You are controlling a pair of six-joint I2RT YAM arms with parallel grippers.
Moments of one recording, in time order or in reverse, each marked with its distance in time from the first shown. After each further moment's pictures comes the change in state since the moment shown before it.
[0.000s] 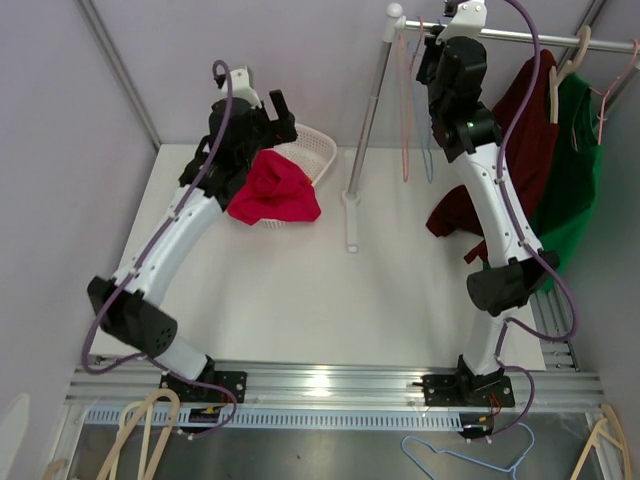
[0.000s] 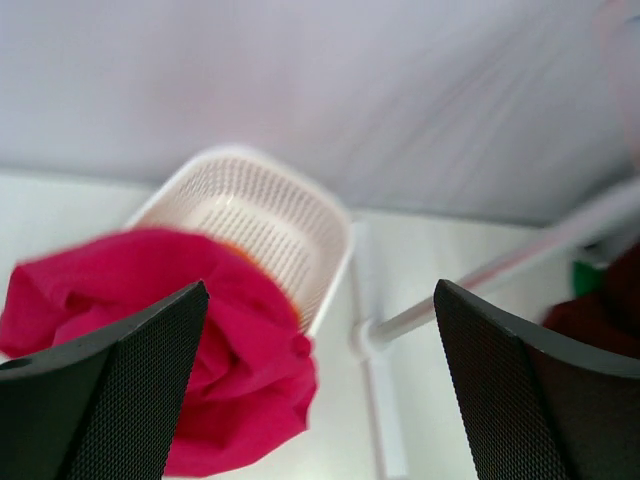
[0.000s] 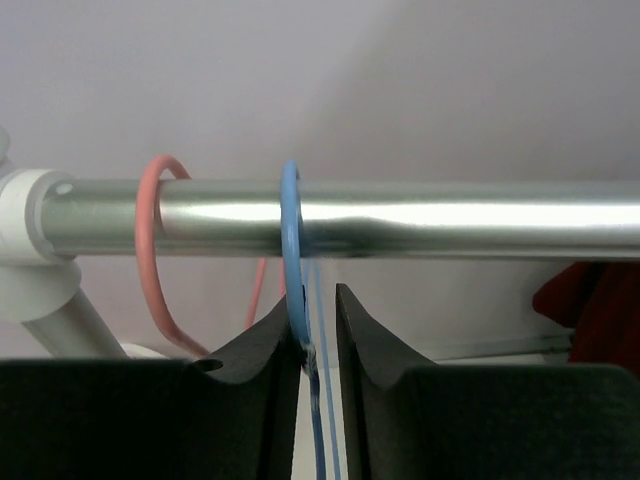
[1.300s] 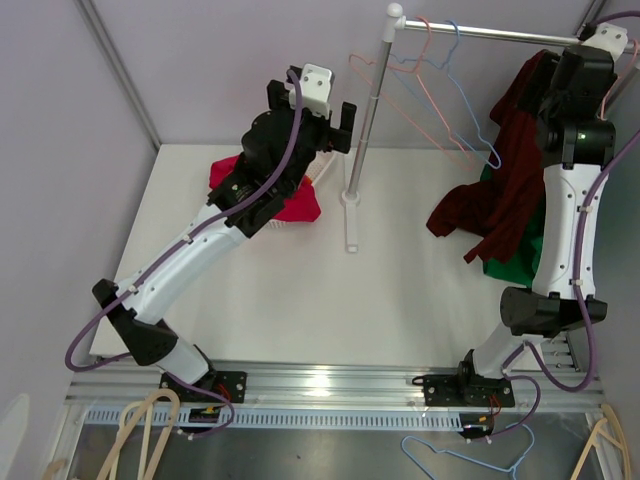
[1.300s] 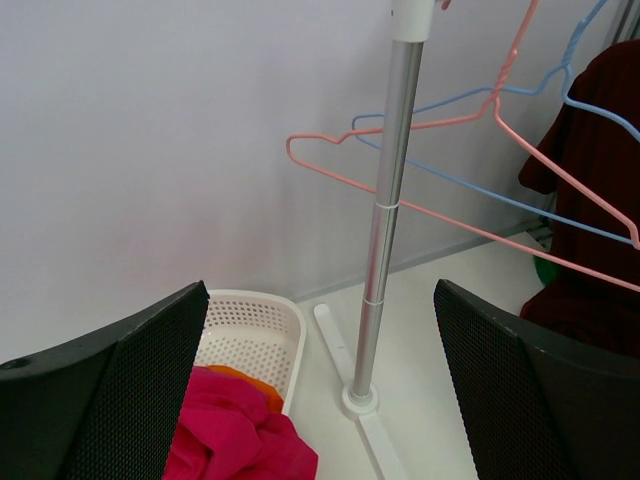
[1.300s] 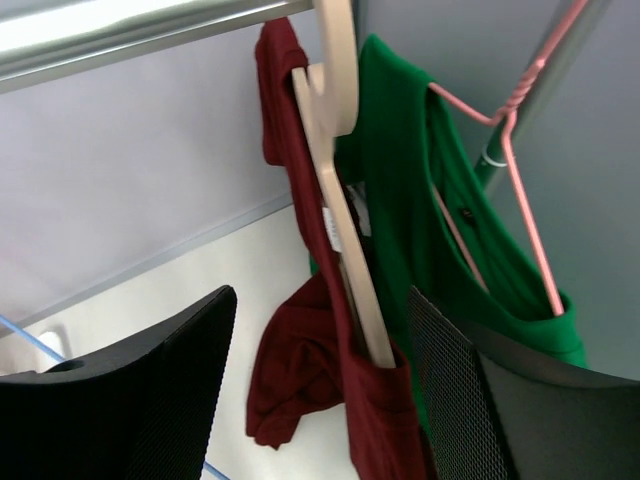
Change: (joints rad) left arm -0.420 -0.058 0.158 0.159 -0.195 0.495; right arm -0.420 -0.228 -0.019 -0.591 -0.017 0.133
